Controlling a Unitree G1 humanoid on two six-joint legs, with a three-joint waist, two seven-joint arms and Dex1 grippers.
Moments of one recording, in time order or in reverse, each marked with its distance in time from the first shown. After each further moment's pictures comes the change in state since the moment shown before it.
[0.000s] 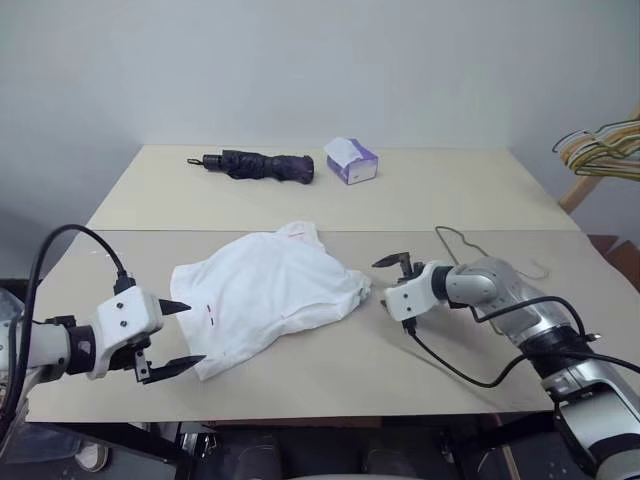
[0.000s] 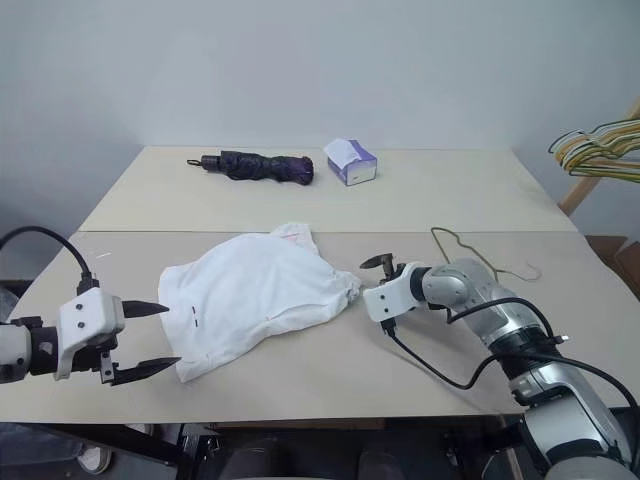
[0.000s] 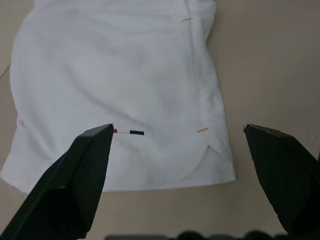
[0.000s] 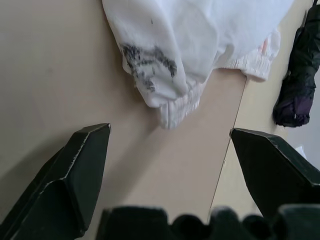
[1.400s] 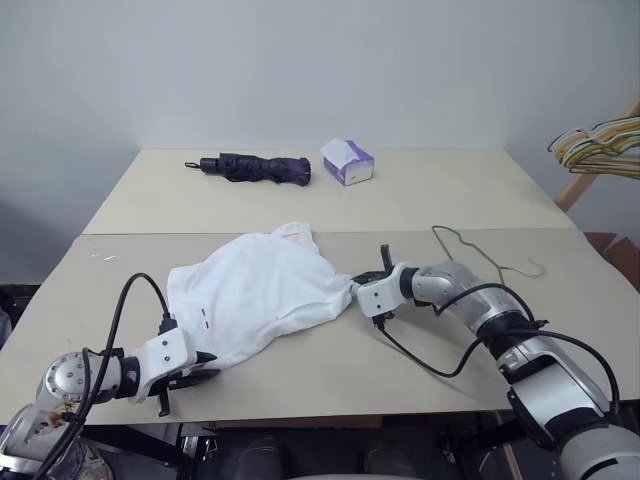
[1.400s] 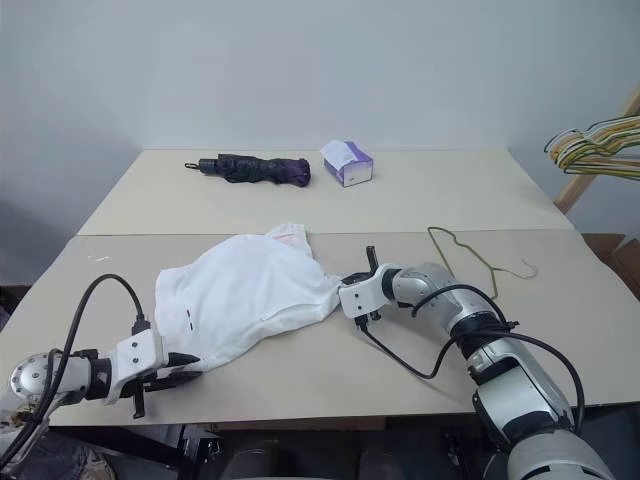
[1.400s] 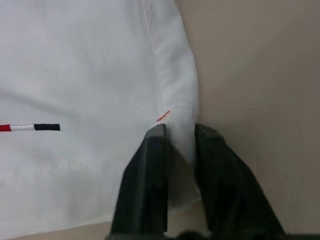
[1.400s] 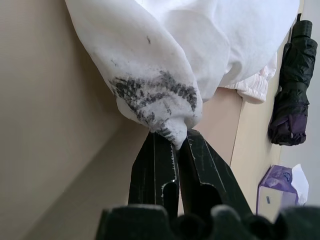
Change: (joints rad) left arm -0.065 -0.108 -0.321 0.290 0.191 -0.295 0.058; right arm -0.087 0.130 0.052 0.223 -0.067 -0.085 -0.127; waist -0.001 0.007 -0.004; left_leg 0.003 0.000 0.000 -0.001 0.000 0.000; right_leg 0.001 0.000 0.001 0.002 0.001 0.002
